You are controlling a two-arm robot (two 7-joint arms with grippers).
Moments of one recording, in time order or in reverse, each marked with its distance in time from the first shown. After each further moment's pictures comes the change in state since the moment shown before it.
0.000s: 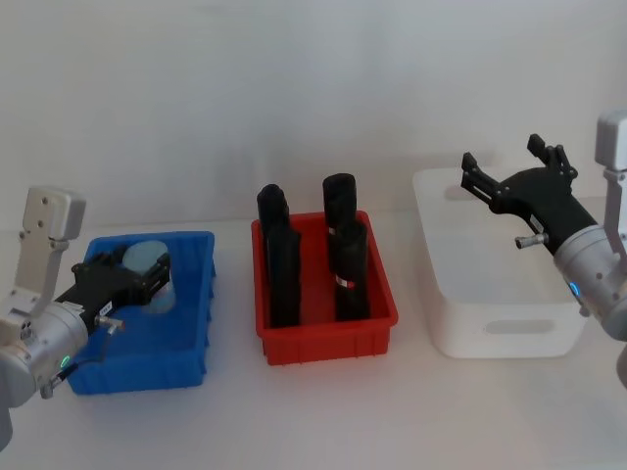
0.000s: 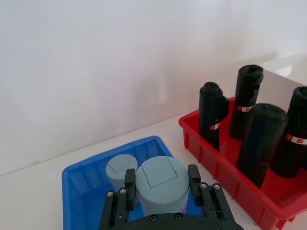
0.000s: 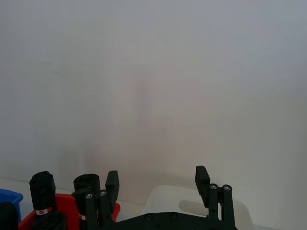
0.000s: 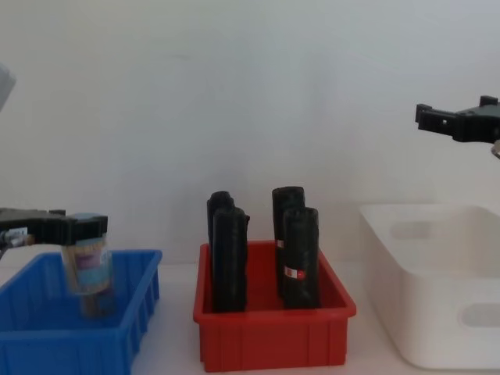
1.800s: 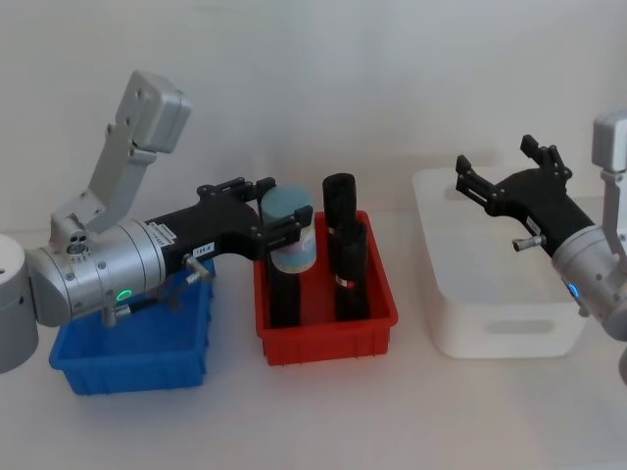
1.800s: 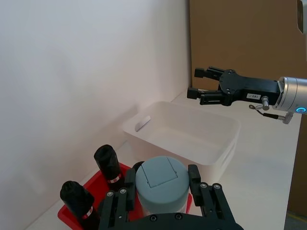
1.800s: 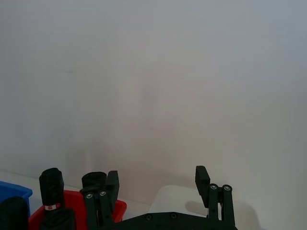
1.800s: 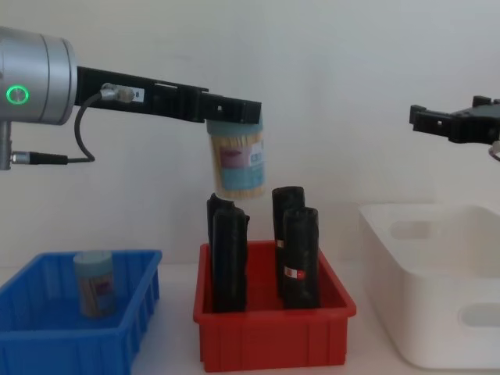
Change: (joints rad) left arm -0.099 -0.009 0.050 -0.303 0.032 0.232 -0.396; right arm 0.000 0.004 0.000 -0.001 -0.001 0.000 0.036
